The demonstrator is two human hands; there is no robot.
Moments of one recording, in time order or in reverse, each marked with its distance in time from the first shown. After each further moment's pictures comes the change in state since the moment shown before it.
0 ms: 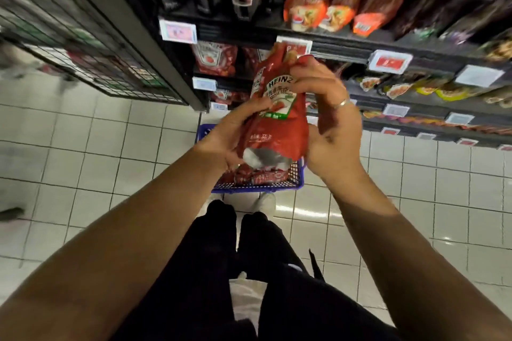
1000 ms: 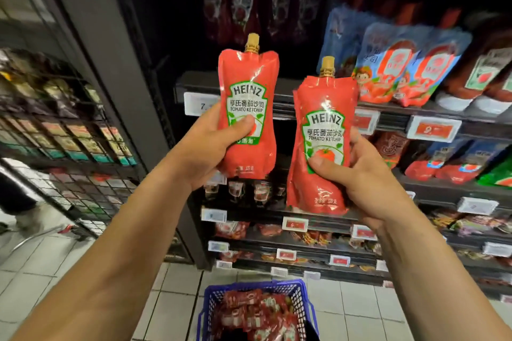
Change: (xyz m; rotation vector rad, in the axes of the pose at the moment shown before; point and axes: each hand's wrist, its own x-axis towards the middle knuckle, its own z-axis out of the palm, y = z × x) left_hand -0.146 0.274 0.117 0.742 -0.119 0.867; right_hand 0.157 -0.228 -0.011 0.329 -0.026 0.149
